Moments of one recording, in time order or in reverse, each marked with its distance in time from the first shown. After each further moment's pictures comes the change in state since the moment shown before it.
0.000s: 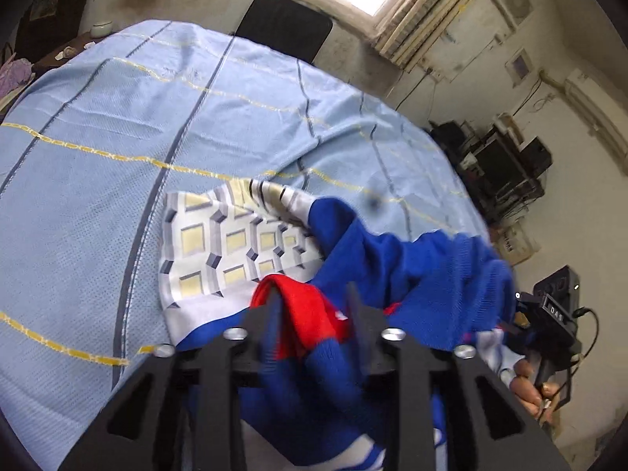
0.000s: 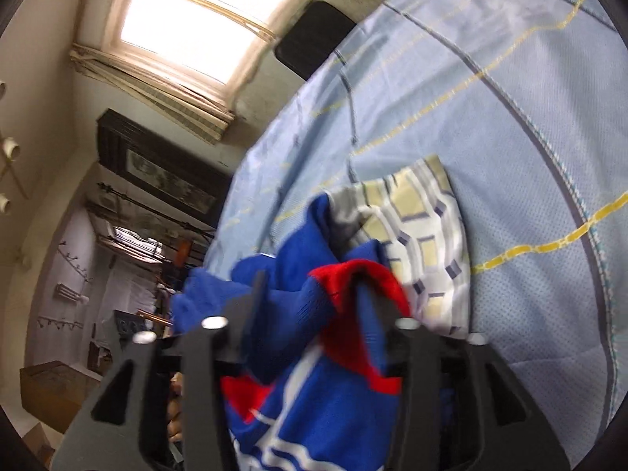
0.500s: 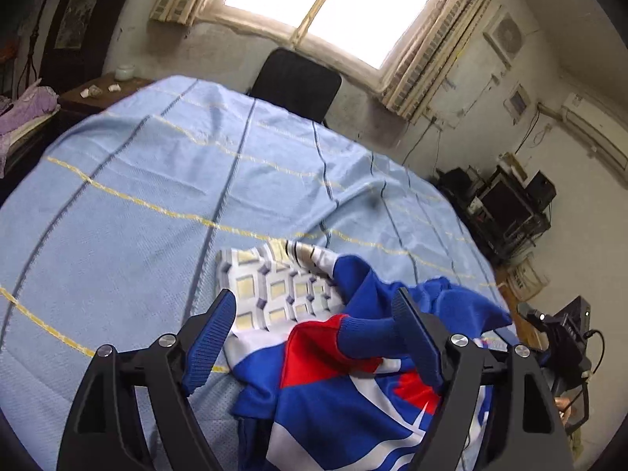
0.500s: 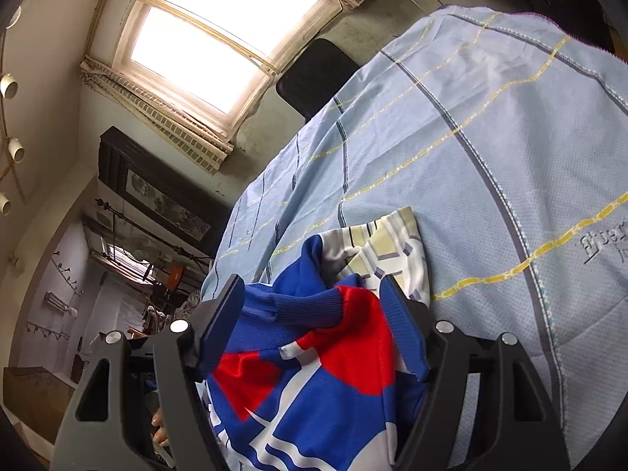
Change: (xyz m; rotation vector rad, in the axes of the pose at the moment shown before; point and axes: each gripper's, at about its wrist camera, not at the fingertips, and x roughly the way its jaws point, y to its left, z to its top) left arm -0.048 0.007 0.000 0.015 -0.199 0.047; right arm -0.038 0.002 0.002 -0.040 -0.125 -0.045
